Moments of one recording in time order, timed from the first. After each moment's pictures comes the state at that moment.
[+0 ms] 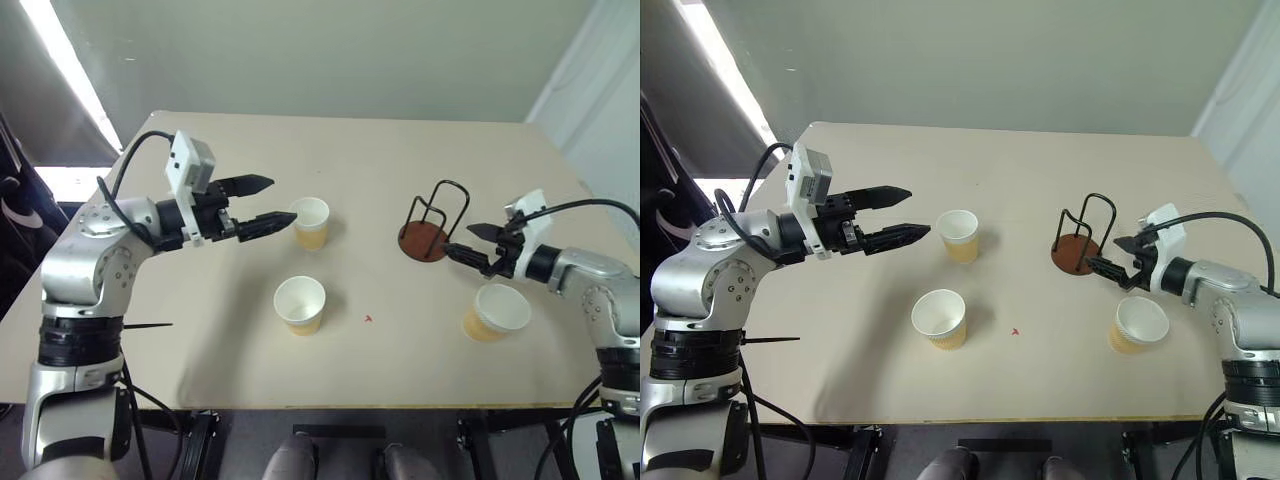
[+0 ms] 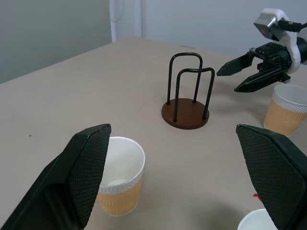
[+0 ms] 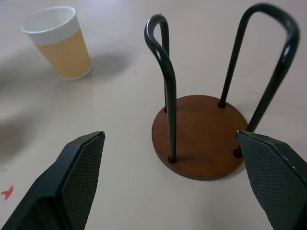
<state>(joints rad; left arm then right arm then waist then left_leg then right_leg) -0.68 0.76 0.14 -0.03 -0.59 0.63 -1.02 -0.51 -0.73 -0.13 0.03 0.46 0.71 0.80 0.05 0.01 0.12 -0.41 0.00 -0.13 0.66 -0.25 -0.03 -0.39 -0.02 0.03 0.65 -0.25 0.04</state>
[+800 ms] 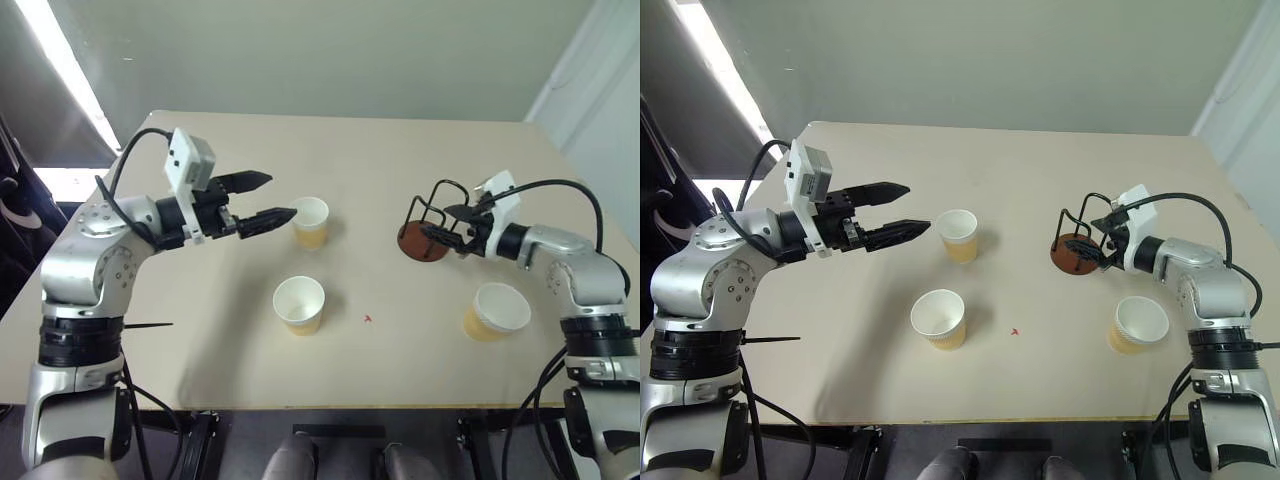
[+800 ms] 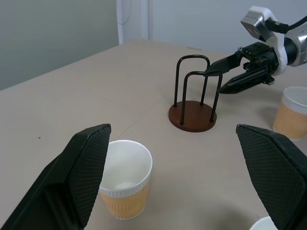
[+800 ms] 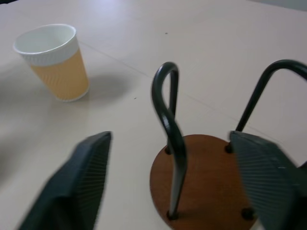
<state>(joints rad) -0.68 0.76 0.14 -0.04 -0.59 0.62 -0.98 -0.69 -0.62 -0.05 0.18 0.35 0.62 0.79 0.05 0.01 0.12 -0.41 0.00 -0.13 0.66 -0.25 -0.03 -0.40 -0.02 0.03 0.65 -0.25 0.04</state>
